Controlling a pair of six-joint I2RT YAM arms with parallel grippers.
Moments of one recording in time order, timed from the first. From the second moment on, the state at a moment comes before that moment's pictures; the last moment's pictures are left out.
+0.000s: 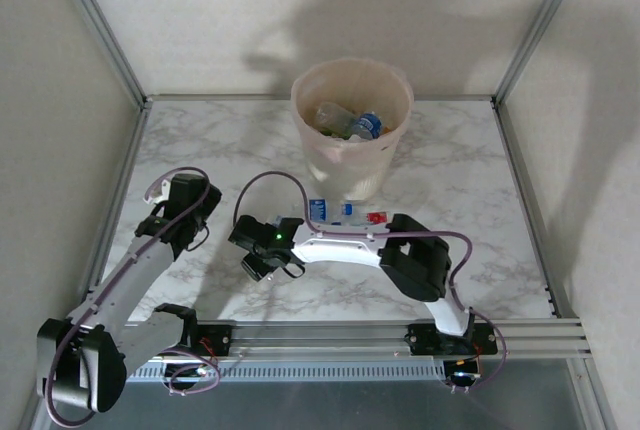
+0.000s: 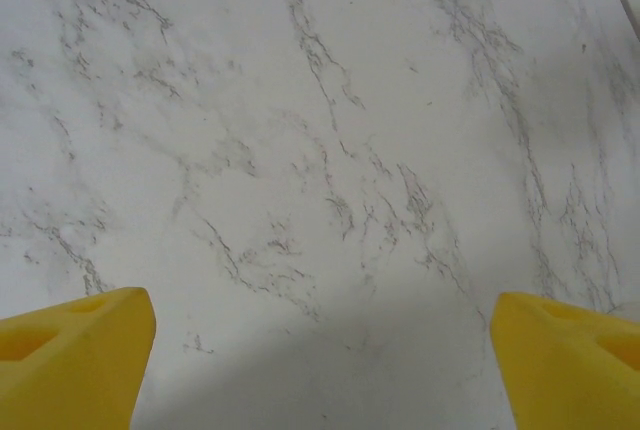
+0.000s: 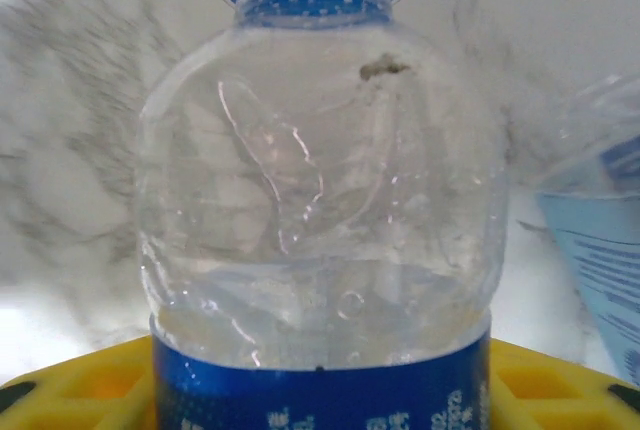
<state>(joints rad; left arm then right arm) -0.16 1.01 0.65 -0.49 -0.30 -1.09 1.27 2.02 1.54 -0.63 0.12 0.37</state>
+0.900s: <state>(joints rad) -0.41 1.08 0.73 -0.35 -0.19 -0.97 0.98 1.60 2.01 -0.84 0.45 0.51</state>
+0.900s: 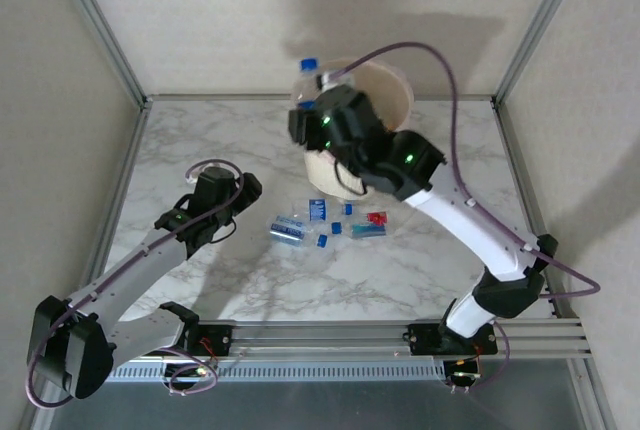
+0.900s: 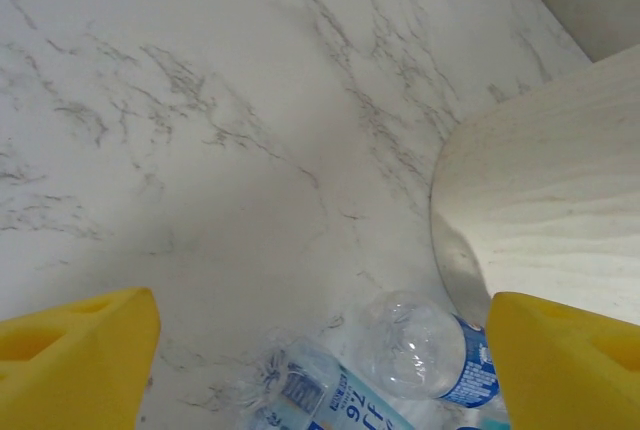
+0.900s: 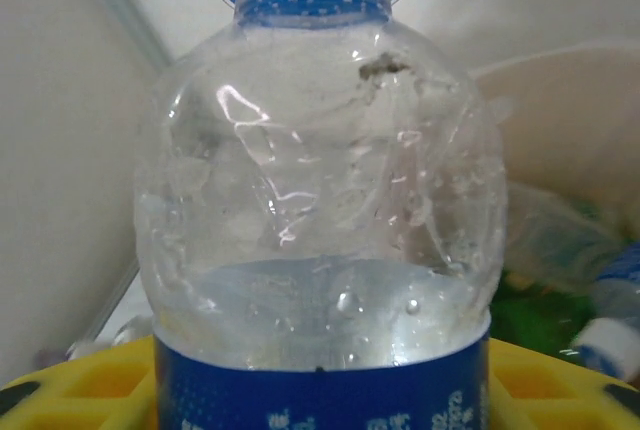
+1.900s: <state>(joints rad) -0.41 1.14 0.73 -0.33 -0.18 -0.97 0.50 1.87 2.17 -0.97 0.29 0.43</state>
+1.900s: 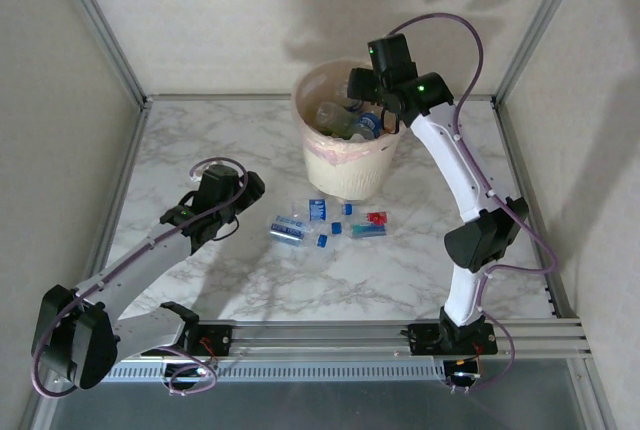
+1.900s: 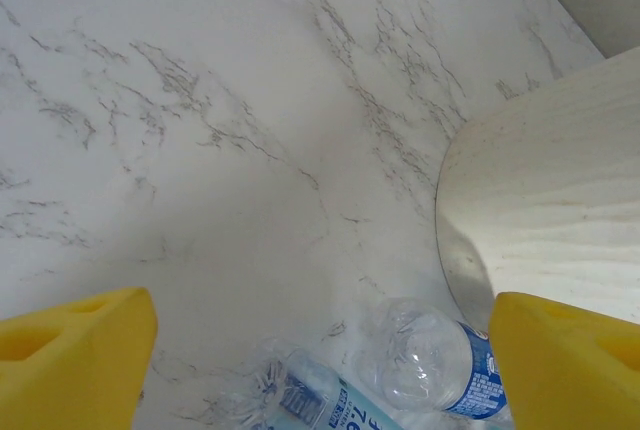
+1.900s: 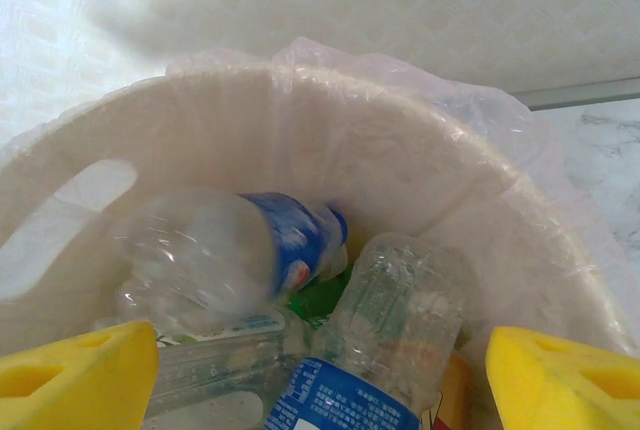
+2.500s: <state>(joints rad) -0.43 1.07 0.73 -0.39 -0.17 -1.07 0.66 1.30 1.66 -0.95 0.28 0.59</state>
